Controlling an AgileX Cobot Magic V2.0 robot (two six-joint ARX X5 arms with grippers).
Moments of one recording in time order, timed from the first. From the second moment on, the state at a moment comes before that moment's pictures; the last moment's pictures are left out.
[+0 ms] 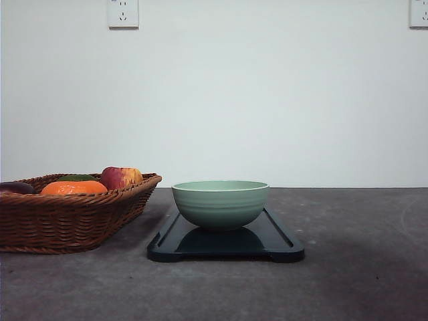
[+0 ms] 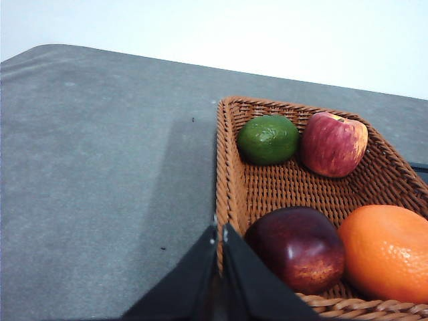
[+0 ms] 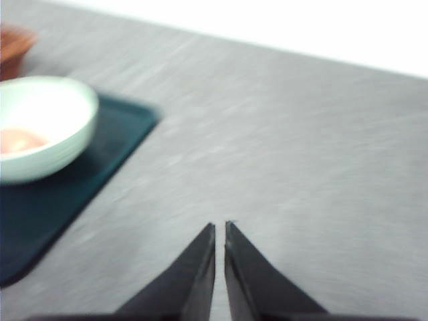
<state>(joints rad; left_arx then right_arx) -0.02 0.00 0.03 -0.18 -0.01 -0.15 0.06 0.38 0.19 -0.03 -0.18 -0.09</state>
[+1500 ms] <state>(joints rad) -0.02 0.00 0.03 -0.18 -0.01 -0.15 0.03 0.00 0.02 -0.12 0.00 -0.01</state>
